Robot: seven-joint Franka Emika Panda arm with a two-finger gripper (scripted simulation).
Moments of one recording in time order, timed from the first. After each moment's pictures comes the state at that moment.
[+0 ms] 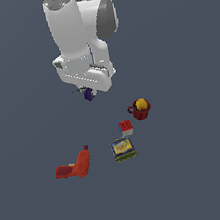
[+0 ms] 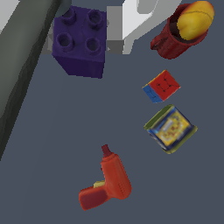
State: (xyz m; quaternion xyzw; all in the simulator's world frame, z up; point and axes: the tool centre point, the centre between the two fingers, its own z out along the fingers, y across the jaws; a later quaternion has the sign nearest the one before) arm -0.087 -0.072 0.256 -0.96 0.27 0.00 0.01
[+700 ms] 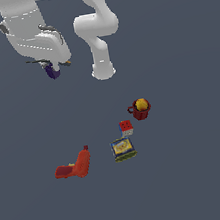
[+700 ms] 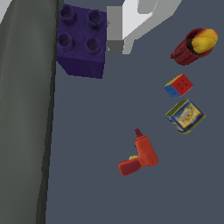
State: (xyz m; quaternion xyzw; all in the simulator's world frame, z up) arm -0.121 -0.180 0.366 -0.96 0.27 0.00 0.00
